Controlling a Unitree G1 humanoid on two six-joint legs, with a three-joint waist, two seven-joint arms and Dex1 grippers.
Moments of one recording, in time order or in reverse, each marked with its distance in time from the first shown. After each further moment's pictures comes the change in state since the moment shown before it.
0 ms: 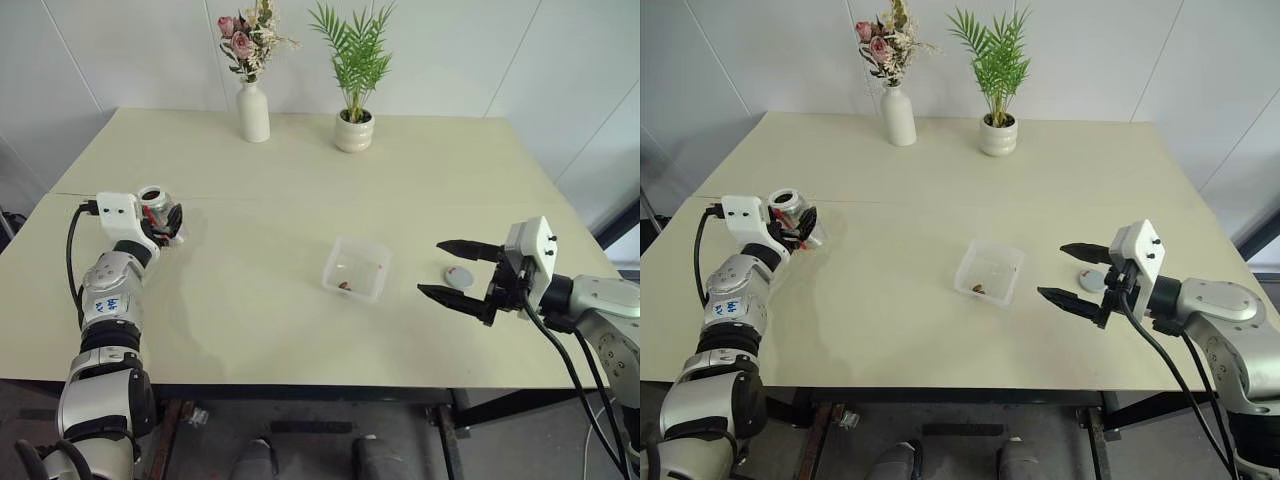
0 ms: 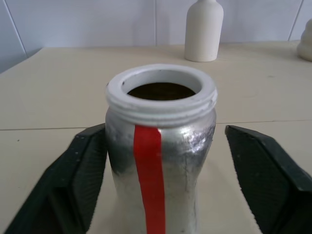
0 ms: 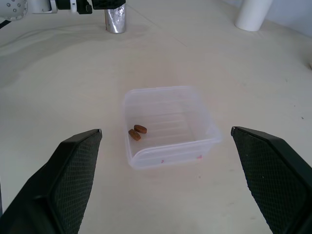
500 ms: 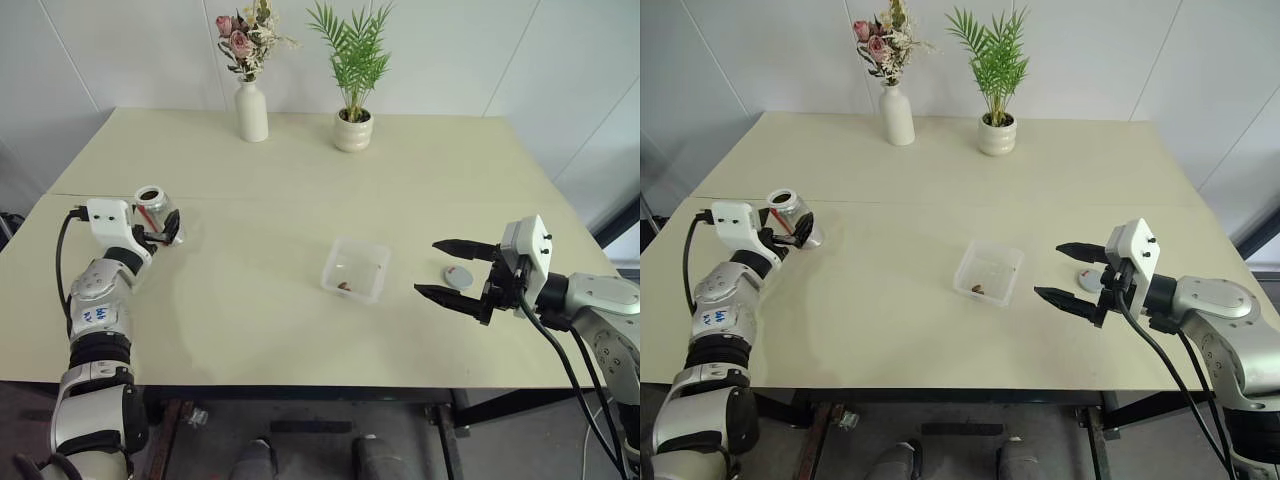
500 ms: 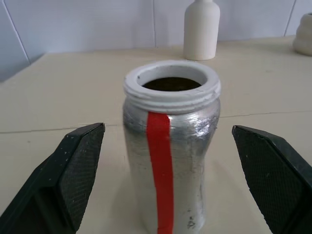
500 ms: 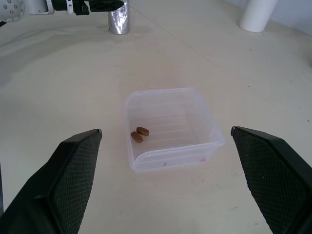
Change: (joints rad) left arm 0.163 0.070 0.001 -0.196 -0.011 0.003 -0.044; right arm -0.016 0.005 0.004 0.010 0.000 0.000 0.010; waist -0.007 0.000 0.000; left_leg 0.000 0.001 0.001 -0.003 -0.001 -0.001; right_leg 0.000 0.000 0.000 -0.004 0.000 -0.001
